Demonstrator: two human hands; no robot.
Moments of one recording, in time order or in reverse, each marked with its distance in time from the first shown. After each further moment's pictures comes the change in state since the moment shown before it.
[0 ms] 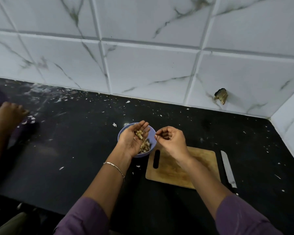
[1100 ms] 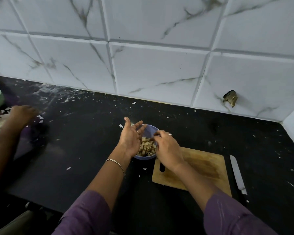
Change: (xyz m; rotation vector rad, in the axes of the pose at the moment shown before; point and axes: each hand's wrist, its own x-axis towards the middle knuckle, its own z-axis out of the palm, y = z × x) left_hand 0.027 0.018 -0.028 0.312 -0.042 0.096; right_hand 0.004 0.012 0.035 -0.862 -0.130 -0.437
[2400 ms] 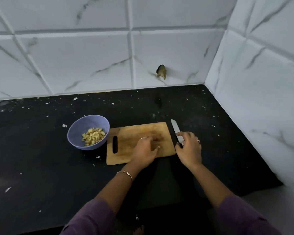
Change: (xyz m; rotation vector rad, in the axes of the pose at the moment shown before) left_hand -0.071 -0.168 0.111 1.477 -0.393 0.409; right_hand -0.199 0.128 -0.047 0.097 0.292 0.827
